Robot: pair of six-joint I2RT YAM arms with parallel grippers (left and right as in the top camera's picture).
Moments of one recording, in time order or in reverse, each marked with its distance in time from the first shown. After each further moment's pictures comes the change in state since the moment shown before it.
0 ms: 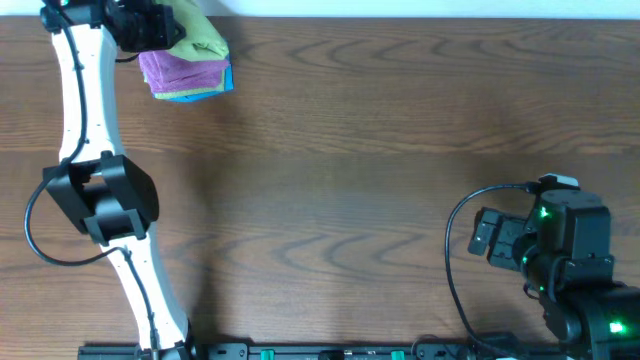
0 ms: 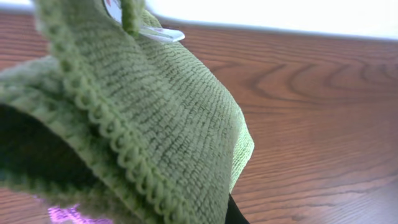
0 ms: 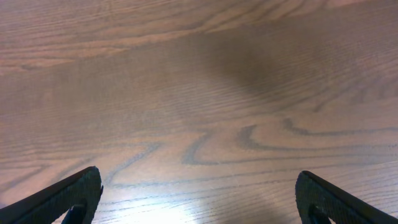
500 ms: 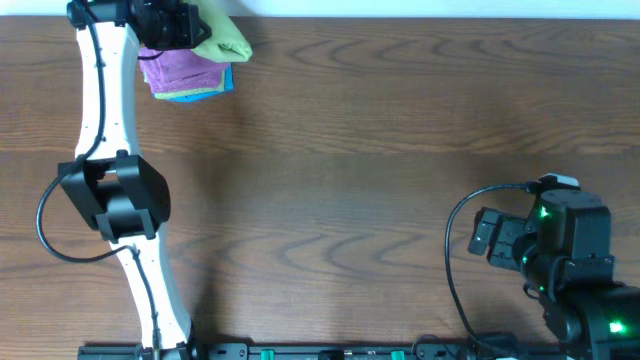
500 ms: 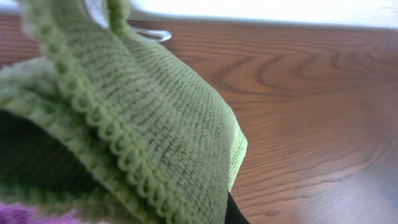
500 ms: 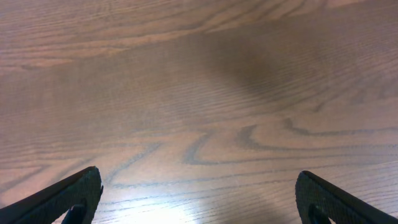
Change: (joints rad) left arm -0.073 0.000 0.000 -0.003 0.033 -0.024; right arm 0.000 0.000 0.000 0.000 0.000 0.000
